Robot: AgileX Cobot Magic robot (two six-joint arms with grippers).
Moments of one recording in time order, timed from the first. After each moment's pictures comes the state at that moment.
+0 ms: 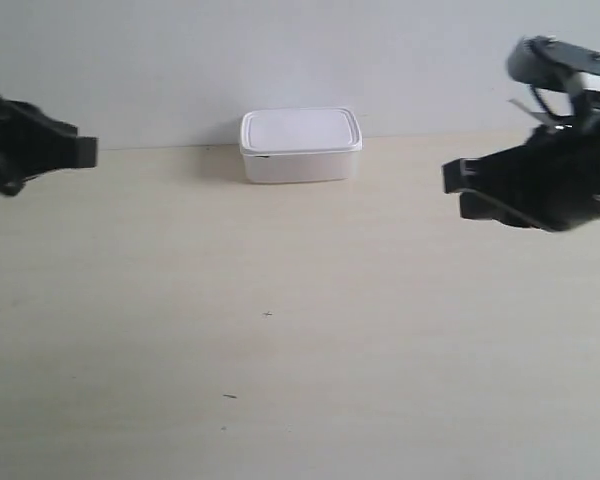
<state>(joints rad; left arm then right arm) -0.20 1.23 -0.74 -0.30 0.08 0.23 0.25 1.30 -0.76 0.67 0.41 -0.40</state>
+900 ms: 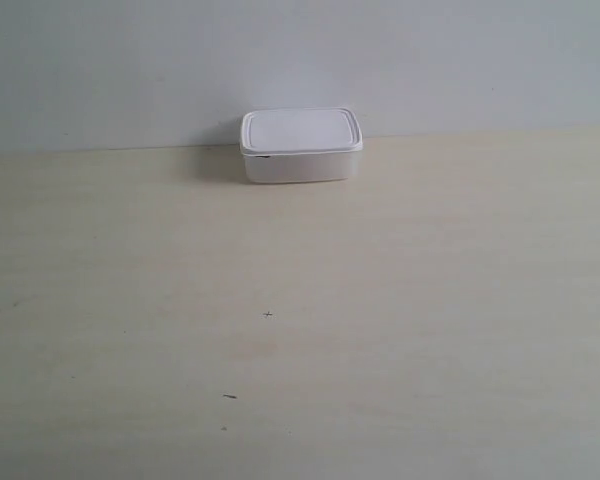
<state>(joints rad) -0.20 0.39 -0.17 -0.38 -0.13 0.25 0.25 0.63 -0.27 0.26 0.04 -0.06</state>
